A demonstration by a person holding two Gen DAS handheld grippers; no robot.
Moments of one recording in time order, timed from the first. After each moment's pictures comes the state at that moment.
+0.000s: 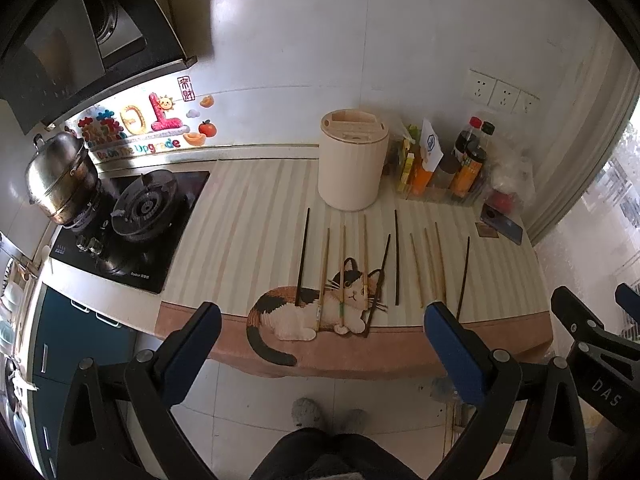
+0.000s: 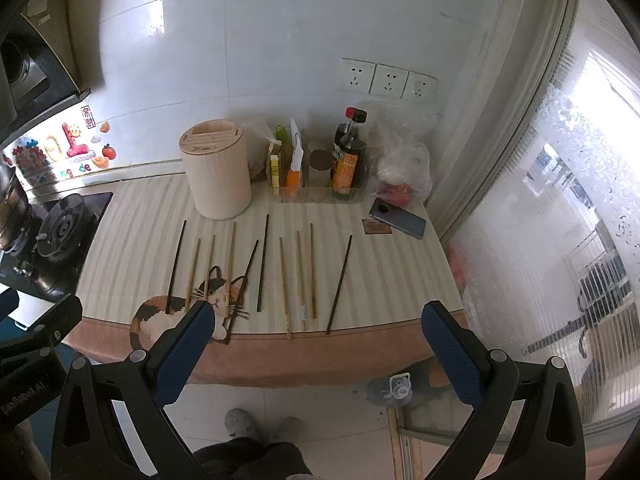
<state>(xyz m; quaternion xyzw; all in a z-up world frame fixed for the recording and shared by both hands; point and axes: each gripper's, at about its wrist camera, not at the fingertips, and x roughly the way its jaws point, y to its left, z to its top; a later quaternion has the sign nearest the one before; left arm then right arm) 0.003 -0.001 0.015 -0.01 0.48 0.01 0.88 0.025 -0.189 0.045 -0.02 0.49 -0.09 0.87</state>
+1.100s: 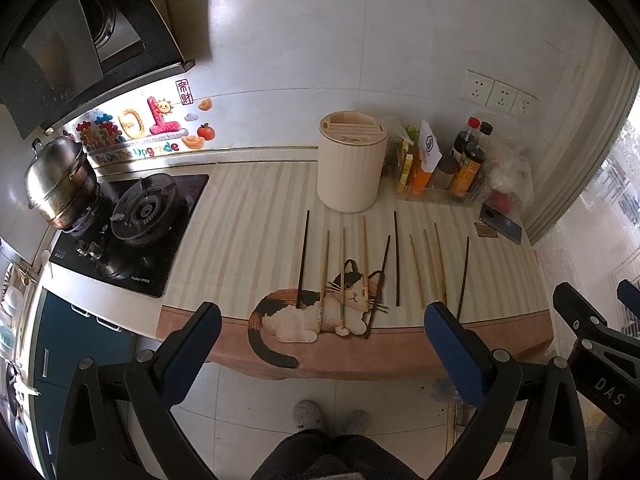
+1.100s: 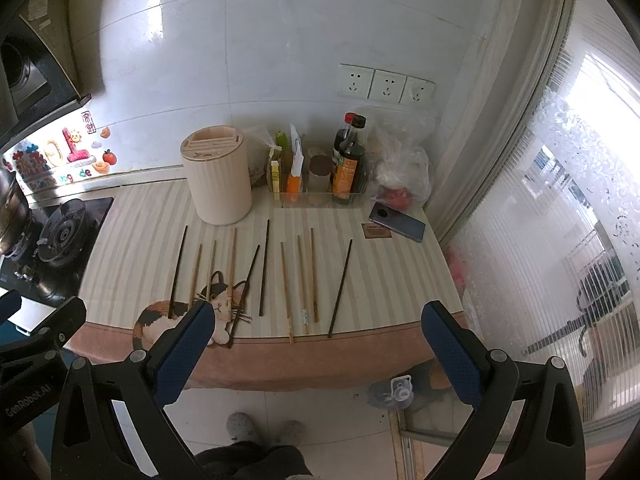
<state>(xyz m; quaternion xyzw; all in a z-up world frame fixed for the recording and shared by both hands) 0.002 -0.001 0.015 -0.01 0.47 0.01 0.88 0.021 -0.191 0.055 -0.02 0.48 -0.10 0.87</state>
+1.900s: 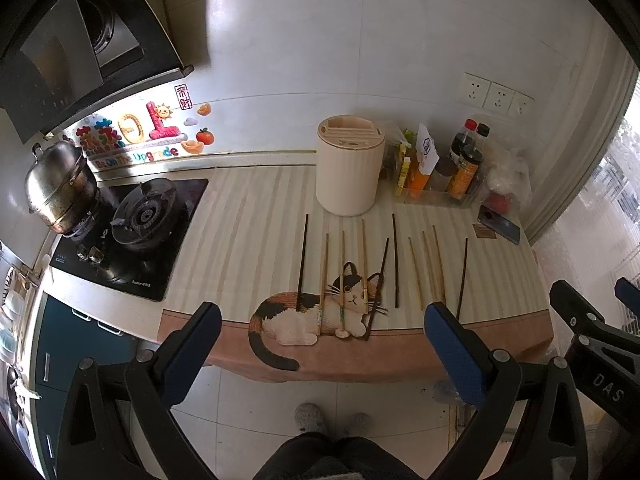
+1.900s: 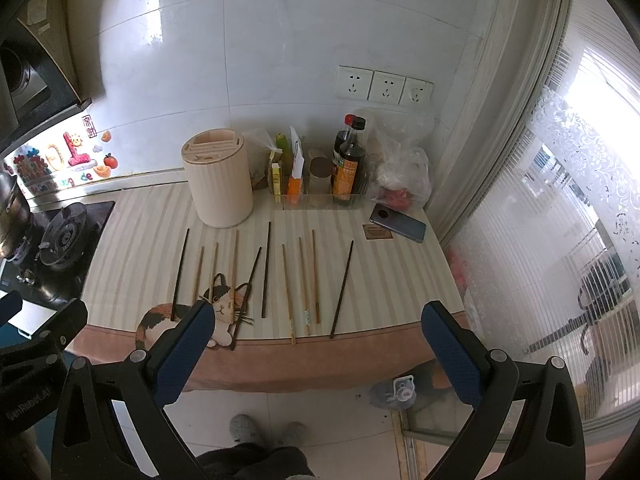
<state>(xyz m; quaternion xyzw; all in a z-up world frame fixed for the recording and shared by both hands) 0.004 -0.001 0.021 0.00 0.47 0.00 0.88 0.021 -0.189 0.058 -0.02 0.48 -0.09 0.87</state>
